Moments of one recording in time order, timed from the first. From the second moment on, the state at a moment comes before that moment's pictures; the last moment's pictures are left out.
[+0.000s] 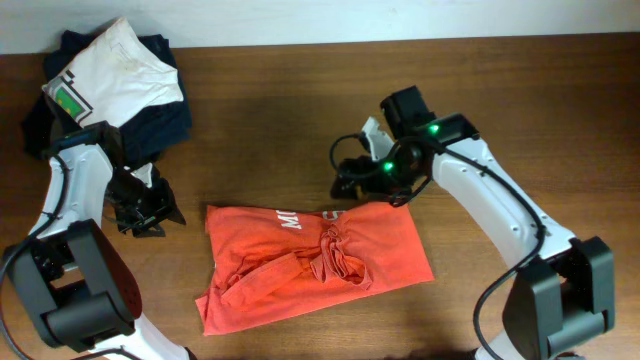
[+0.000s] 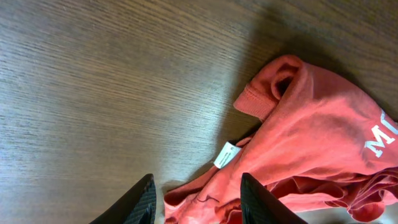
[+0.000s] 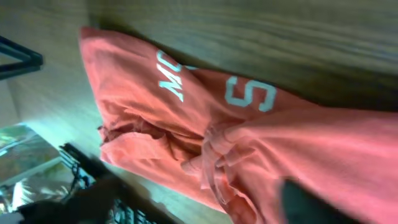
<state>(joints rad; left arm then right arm) 0.30 1.90 1.40 -1.30 0.21 -0.09 0.35 1.75 1.41 -1.01 -0.54 0.29</state>
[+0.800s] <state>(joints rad) 0.10 1.44 1.16 -1.36 0.36 -0.06 -0.12 1.93 1.98 -1.54 -0.22 0.28</state>
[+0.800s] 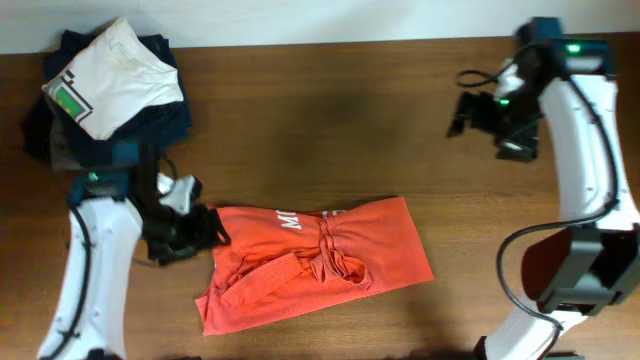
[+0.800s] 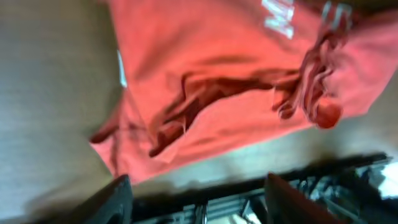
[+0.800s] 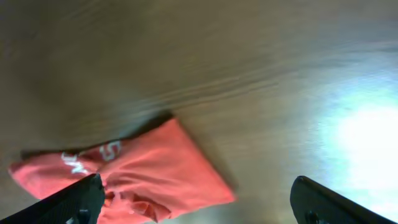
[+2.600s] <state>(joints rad) -0.78 1.76 1.37 -0.87 0.32 -0.45 -0.24 1.93 1.98 -1.62 -0.21 0.28</state>
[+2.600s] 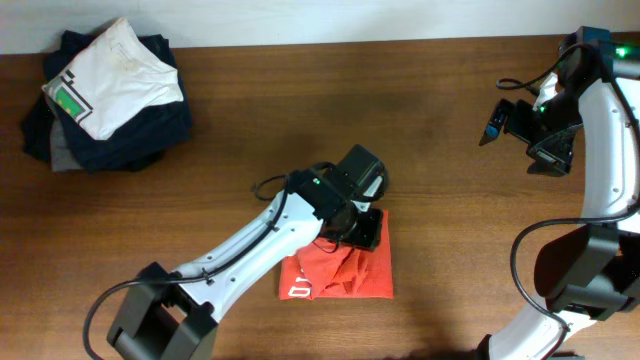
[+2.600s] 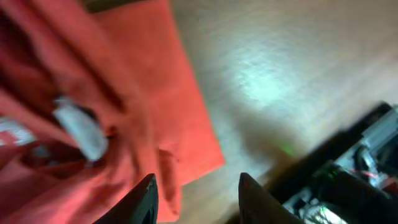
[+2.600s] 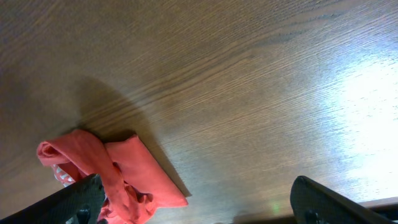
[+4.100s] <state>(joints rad) -0.73 2.06 1.55 -0.95 0.27 -0.39 -0.24 1.93 1.98 -1.62 -0.21 0.28</state>
